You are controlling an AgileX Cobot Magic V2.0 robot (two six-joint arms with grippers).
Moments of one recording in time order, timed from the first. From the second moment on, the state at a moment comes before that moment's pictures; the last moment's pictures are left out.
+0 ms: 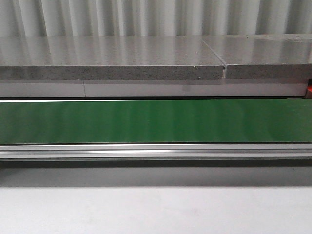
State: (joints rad) left arm 0.34 1.38 -1.03 -0.31 0.48 0.05; right arm -0.09 0.70 -0.70 0.09 0.69 -0.13
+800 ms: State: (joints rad) left arm 0.35 1.82 -1.26 -0.31 0.52 0.05; right arm -0.09 0.70 -0.70 0.09 0.69 -0.13
